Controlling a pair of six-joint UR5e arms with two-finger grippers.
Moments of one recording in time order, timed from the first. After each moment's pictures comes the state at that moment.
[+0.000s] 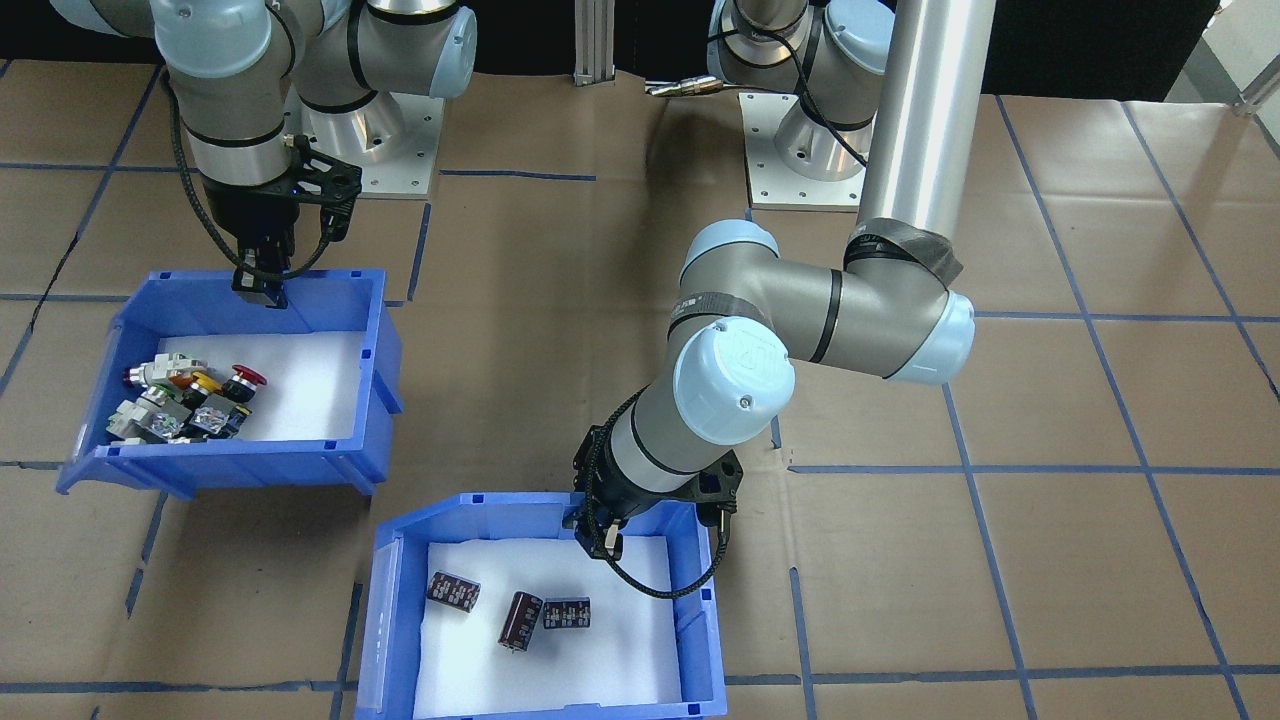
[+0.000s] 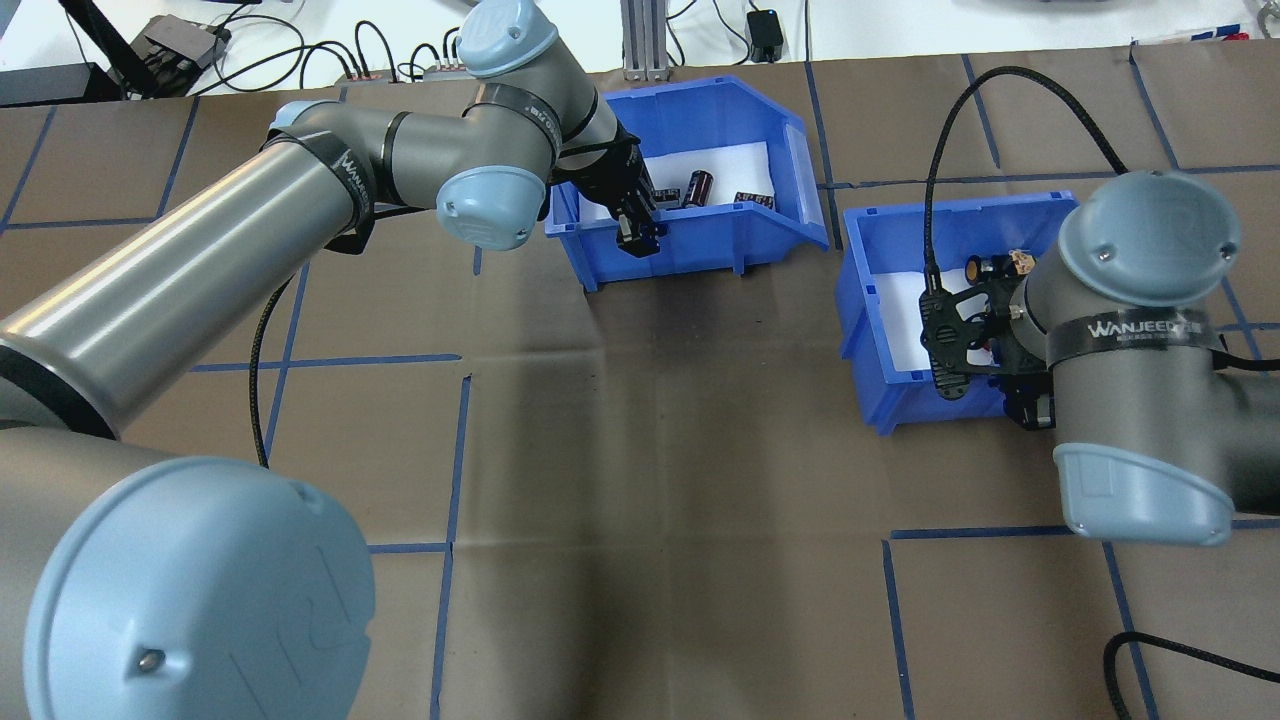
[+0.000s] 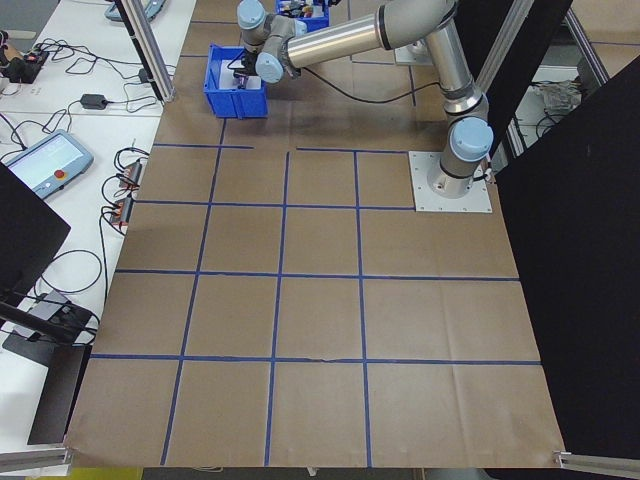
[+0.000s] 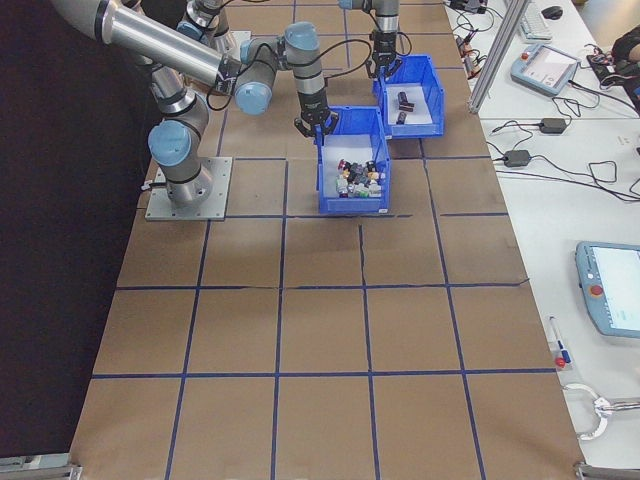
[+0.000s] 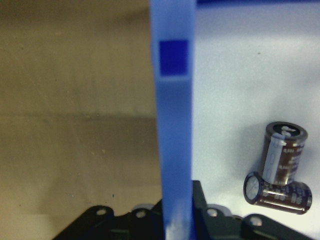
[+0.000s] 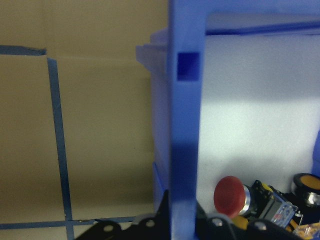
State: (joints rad) left arm -1.80 -2.16 -1.44 -1.01 1.21 -1.83; right arm 1.46 -1.77 2.22 -2.20 -1.73 -1.73
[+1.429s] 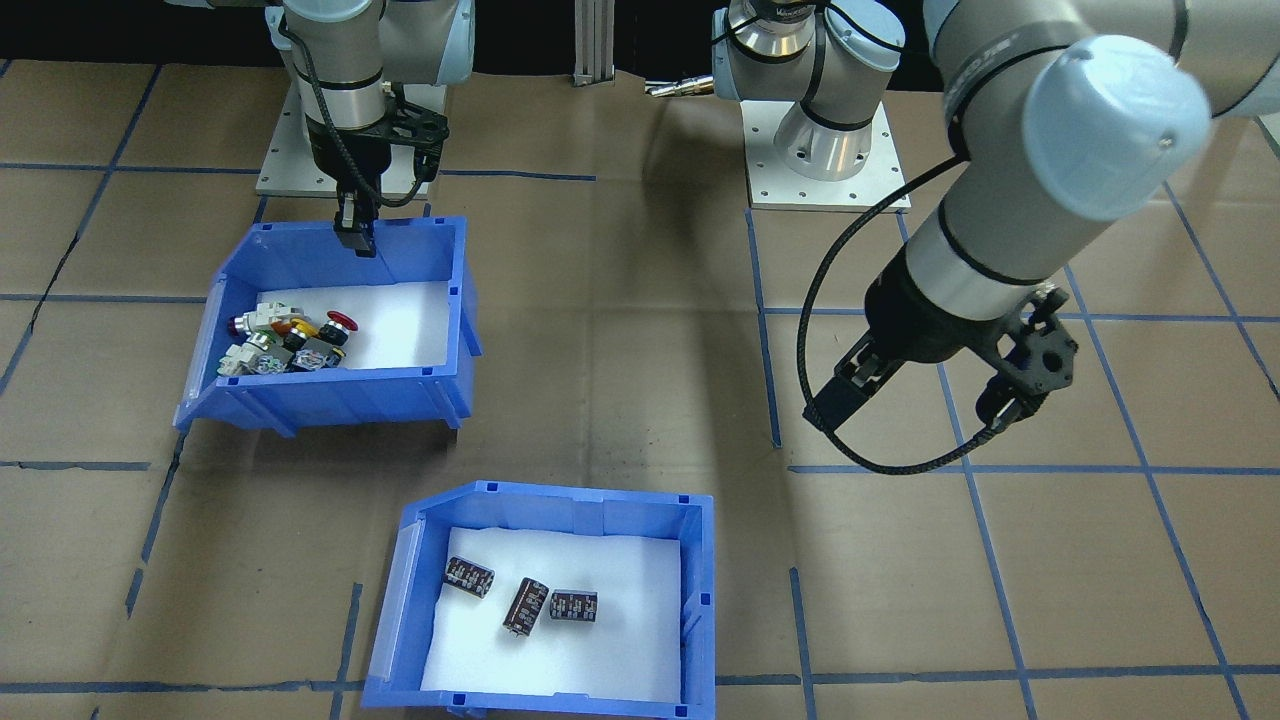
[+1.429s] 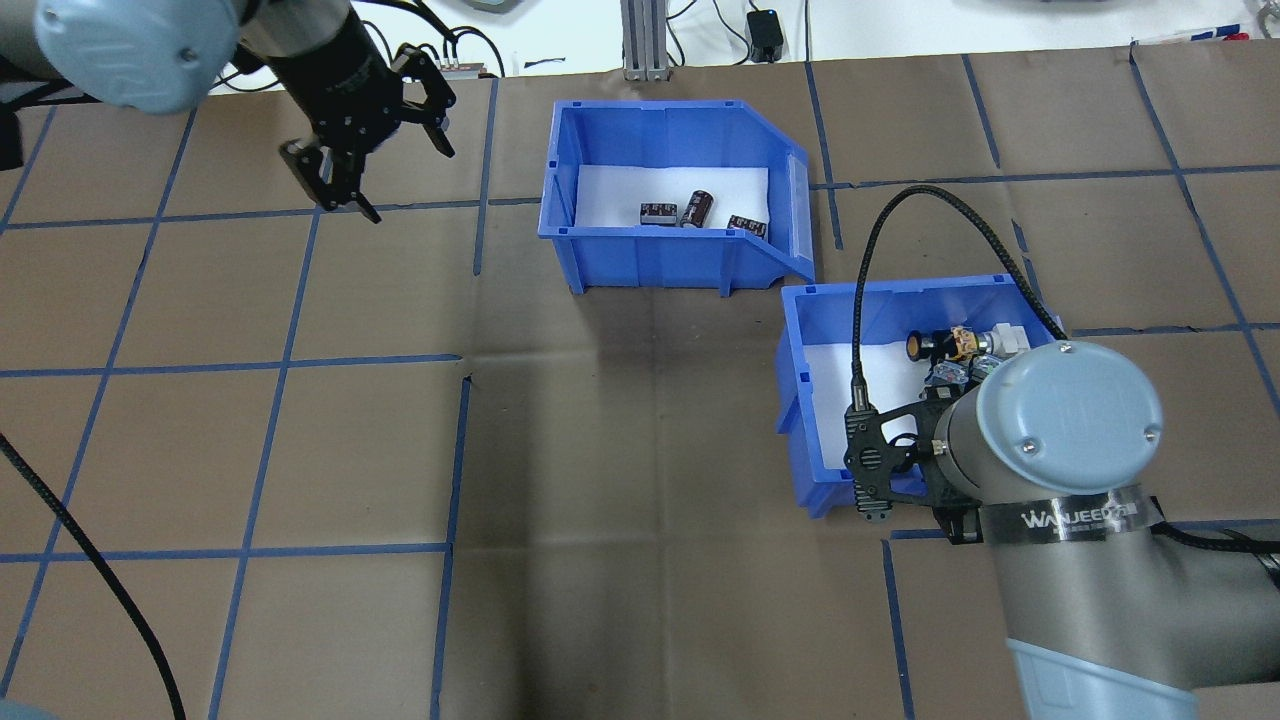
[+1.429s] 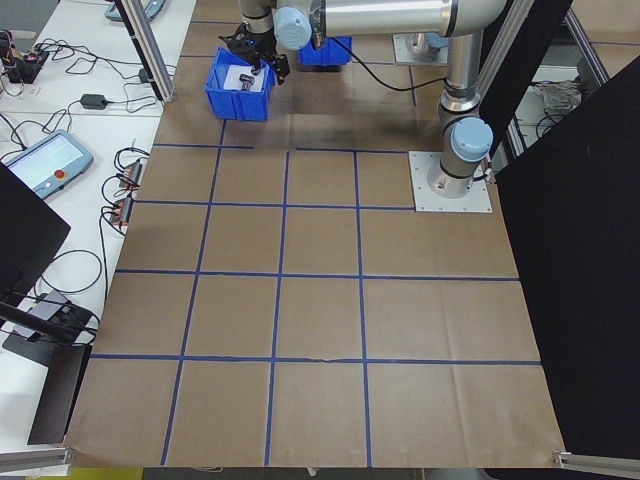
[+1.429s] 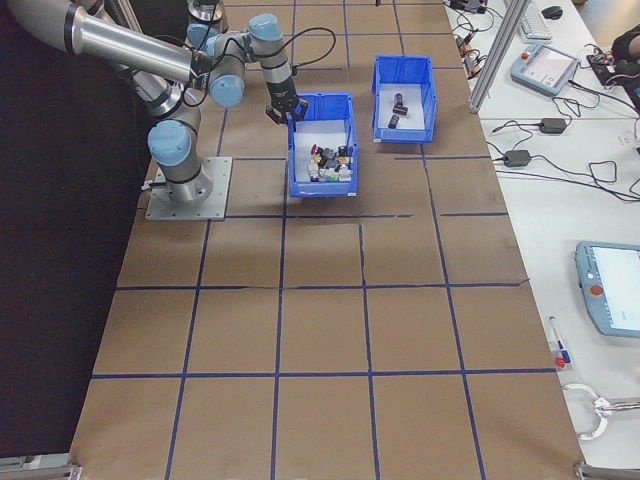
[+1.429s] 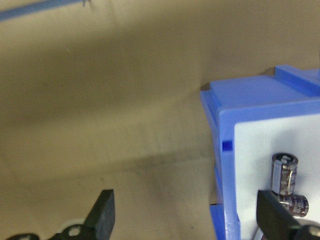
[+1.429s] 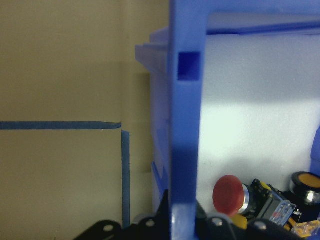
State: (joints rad) left arm -1.54 -1.82 -1.34 -1.58 1.47 -0.63; right arm 1.66 -1.92 2.37 -2.19 -1.70 -1.51
